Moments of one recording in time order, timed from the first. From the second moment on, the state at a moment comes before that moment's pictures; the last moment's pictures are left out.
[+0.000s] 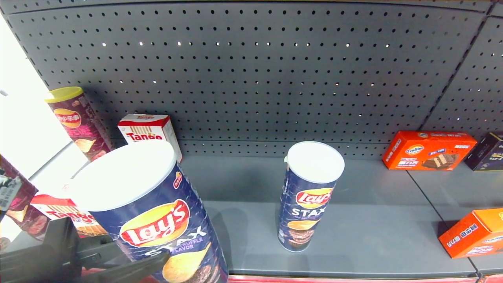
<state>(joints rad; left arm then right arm) -0.54 0.99 -0.42 -0.42 -0.46 0.03 0.00 0.00 0.00 -0.06 -0.05 -0.05</state>
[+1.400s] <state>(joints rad) -0.53 1.07 -0.52 -0.43 -0.44 0.01 0.00 0.00 0.00 -0.01 0.05 -0.02</state>
